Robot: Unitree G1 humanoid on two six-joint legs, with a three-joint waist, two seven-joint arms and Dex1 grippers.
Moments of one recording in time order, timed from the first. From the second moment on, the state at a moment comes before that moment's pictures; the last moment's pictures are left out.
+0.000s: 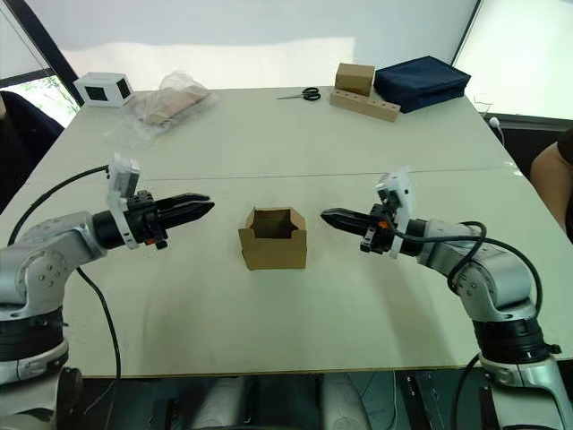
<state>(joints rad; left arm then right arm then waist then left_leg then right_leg) -0.42 0.57 0.30 -0.31 -0.61 0.93 -0.93 -0.42 -0.67 -0.01 -0.21 0.75 0.68 0.89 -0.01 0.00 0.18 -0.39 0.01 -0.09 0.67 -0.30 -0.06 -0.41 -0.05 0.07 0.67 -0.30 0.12</state>
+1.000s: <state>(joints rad) -0.47 0.57 -0.07 -0.10 -0.47 0.65 -0.98 -0.49 -0.56 0.15 -0.09 0.49 0.58 0.94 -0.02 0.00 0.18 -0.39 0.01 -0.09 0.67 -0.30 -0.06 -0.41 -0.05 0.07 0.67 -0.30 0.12</state>
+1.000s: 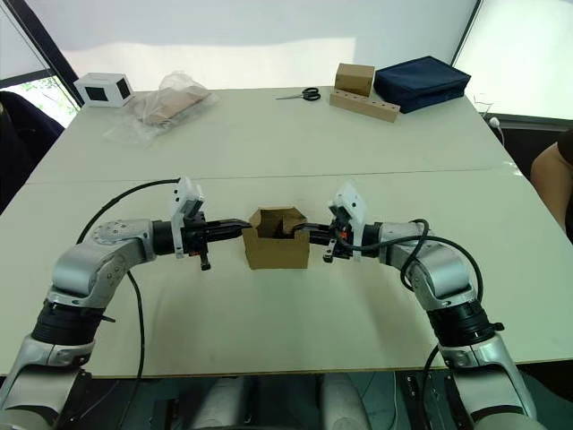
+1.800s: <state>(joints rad) -0.51 0.55 -0.11 -0.07 -0.42 0.60 -0.98 -0.49 -0.55 0.14 -0.07 0.45 0.56 0.95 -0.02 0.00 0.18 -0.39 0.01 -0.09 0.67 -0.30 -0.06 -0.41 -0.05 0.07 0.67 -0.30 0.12</state>
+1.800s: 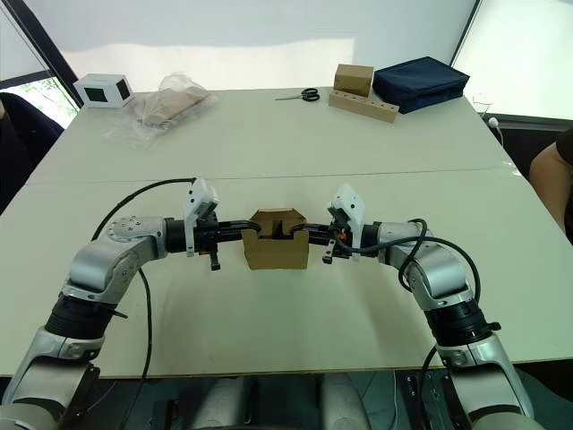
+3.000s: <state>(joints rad) -1.06 0.40 -0.19 1.04 -0.16 0.09 -1.37 -0.39 -0.66 0.17 -0.66 0.60 0.90 0.66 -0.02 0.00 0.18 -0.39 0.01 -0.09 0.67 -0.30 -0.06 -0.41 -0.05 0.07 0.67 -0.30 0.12</state>
